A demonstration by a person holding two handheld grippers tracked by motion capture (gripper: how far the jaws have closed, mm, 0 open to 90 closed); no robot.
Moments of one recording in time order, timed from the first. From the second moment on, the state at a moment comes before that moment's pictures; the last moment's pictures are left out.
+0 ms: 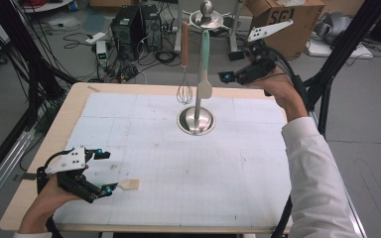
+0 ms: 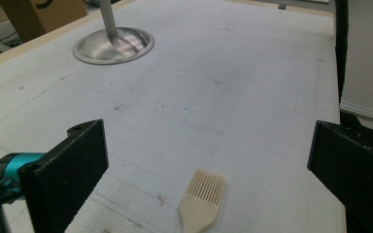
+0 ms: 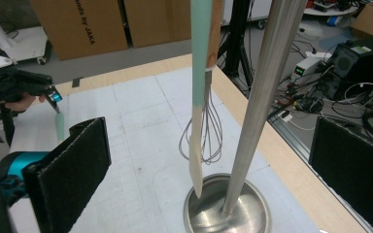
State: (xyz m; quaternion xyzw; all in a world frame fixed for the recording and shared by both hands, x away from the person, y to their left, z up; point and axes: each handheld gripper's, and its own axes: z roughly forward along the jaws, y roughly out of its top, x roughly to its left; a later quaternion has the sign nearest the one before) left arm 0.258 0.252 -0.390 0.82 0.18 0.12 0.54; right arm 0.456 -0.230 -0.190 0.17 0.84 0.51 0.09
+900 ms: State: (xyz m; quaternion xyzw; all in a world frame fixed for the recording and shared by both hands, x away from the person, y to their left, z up) left arm 0.260 0.253 -0.390 0.82 0.19 0.11 0.54; right arm 0.467 -0.259 -0.130 0.16 0.85 0.49 0.10
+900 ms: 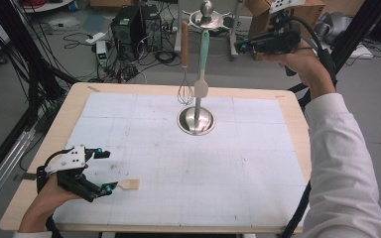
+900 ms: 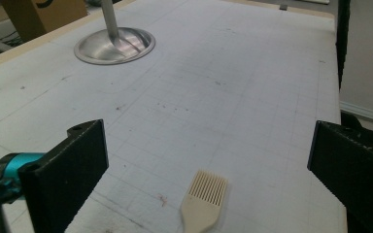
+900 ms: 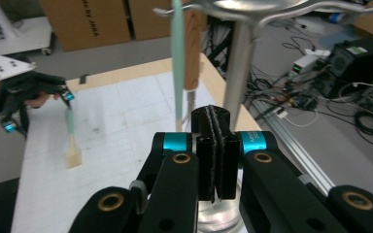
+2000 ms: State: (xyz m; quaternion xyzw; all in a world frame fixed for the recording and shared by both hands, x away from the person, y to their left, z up) left arm 0.260 0.250 -0.390 0.82 0.19 0.11 0.53; right arm 0.491 -0.242 -0.104 0.16 0.85 0.49 0.12
